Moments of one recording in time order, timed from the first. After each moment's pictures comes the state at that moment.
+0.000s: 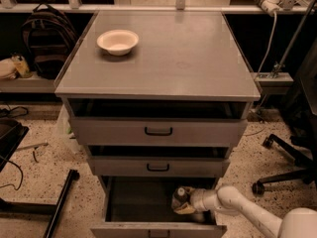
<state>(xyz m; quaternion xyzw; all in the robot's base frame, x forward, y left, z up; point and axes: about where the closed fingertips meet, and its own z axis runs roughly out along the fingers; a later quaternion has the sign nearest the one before) 0.555 -0.116 0.201 -0.56 0.70 0.22 0.38</state>
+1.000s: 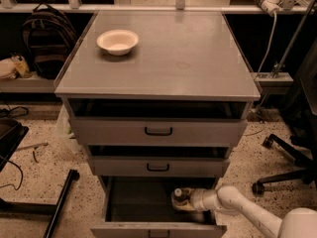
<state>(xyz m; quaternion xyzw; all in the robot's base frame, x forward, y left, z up) 0.555 -0.116 0.201 -0.56 0.70 0.22 0.38</state>
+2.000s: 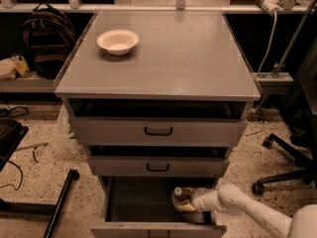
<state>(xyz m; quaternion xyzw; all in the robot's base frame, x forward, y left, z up) 0.546 -0.117 0.229 -0.55 0.72 0.22 0.37</state>
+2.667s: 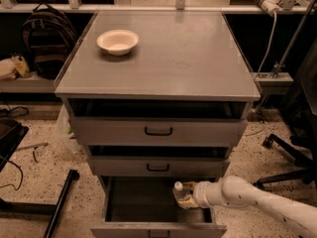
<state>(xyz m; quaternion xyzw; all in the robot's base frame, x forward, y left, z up) 0.521 -0.115 0.332 -0.55 0.73 0.19 0.35</state>
